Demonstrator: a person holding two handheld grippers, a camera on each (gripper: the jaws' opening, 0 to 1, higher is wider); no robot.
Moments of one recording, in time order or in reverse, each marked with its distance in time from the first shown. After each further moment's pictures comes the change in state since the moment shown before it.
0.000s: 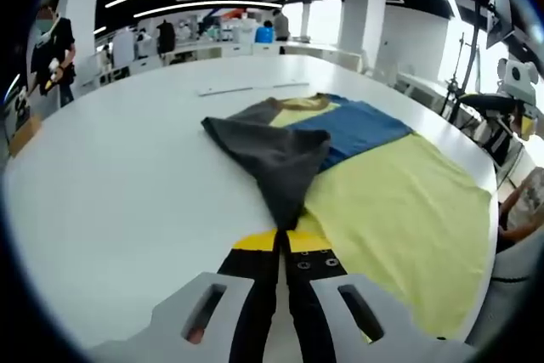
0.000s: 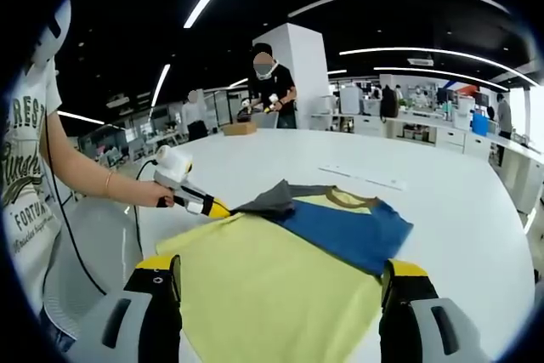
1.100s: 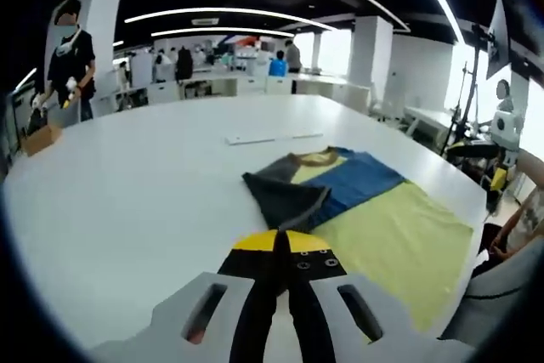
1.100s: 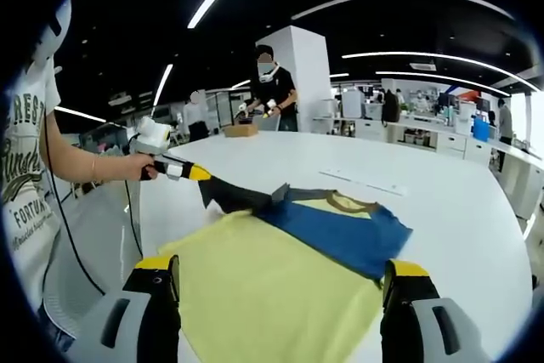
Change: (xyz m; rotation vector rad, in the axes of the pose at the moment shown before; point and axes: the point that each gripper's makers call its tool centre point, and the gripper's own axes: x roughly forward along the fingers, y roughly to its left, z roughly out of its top) left arm -0.084 0.027 0.062 -0.024 -0.160 0.063; right arm -0.002 0.001 0.004 -0.020 -0.011 0.001
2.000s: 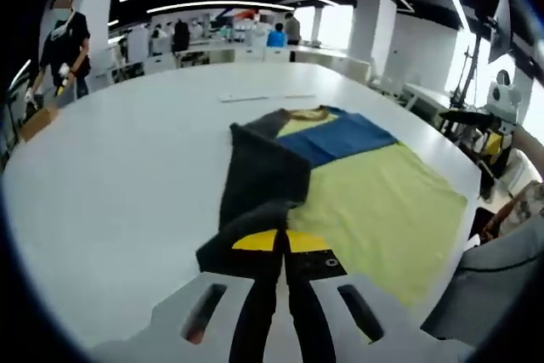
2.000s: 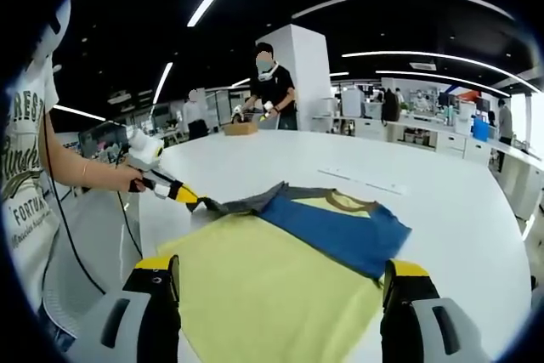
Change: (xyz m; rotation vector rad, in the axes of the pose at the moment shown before) left arm -0.005 -0.035 -0.073 -0.041 0.188 -0.044; right arm 0.000 -0.001 -0.001 -0.005 0.009 -0.002
